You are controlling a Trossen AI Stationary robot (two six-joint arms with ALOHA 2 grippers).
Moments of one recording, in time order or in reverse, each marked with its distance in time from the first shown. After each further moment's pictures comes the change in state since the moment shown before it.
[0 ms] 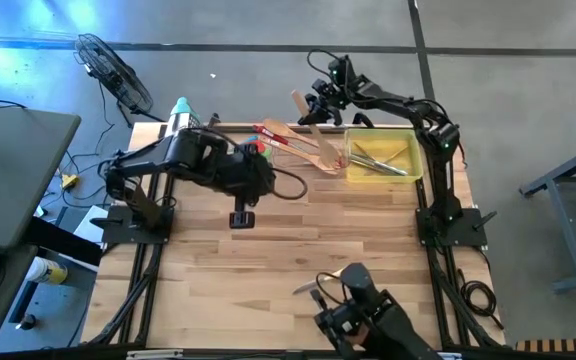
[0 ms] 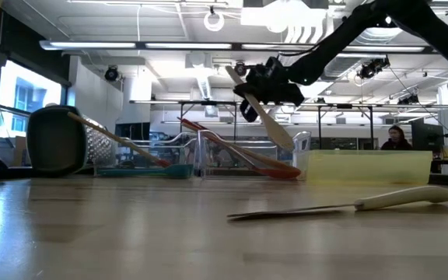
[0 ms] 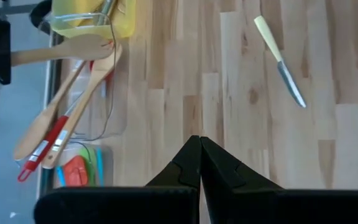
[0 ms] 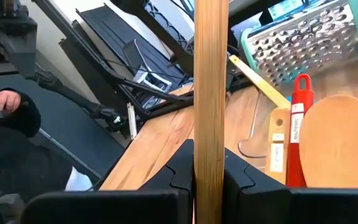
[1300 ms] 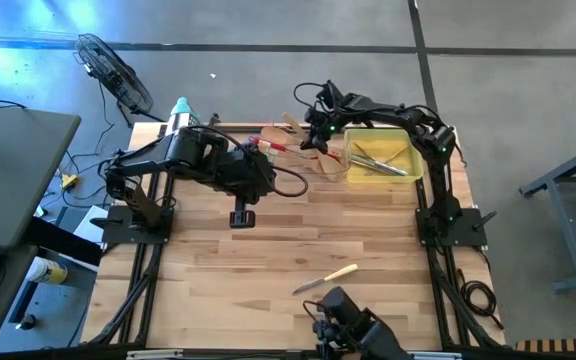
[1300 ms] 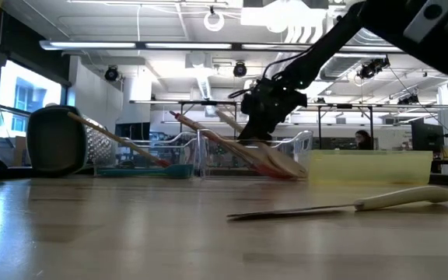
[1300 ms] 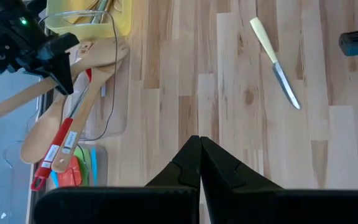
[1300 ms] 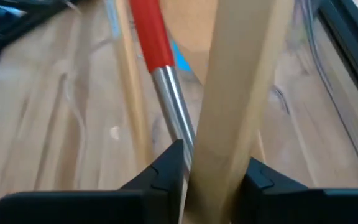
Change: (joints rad) left arm 0.010 0.000 0.000 0.003 0.029 -0.009; right arm 0.109 -0.001 -0.091 -0.351 0.628 -0.277
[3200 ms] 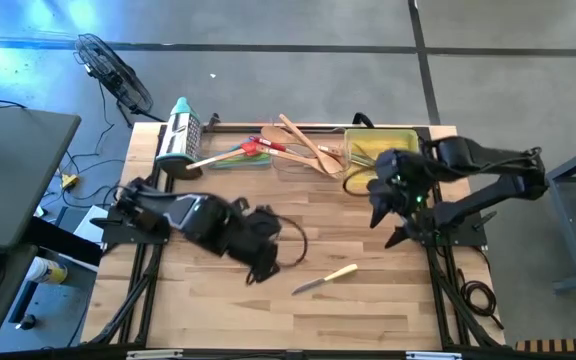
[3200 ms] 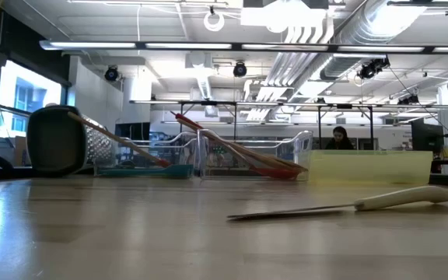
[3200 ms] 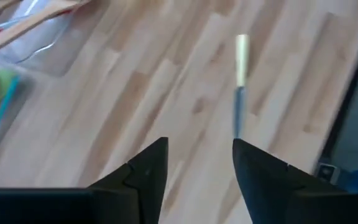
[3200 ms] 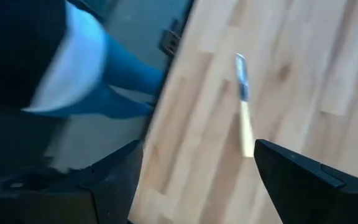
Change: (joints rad) left arm -0.317 0.143 -0.001 -0.004 -0.202 -0.811; right arm 0.834 -0.842 0.003 -0.828 0.219 0.277
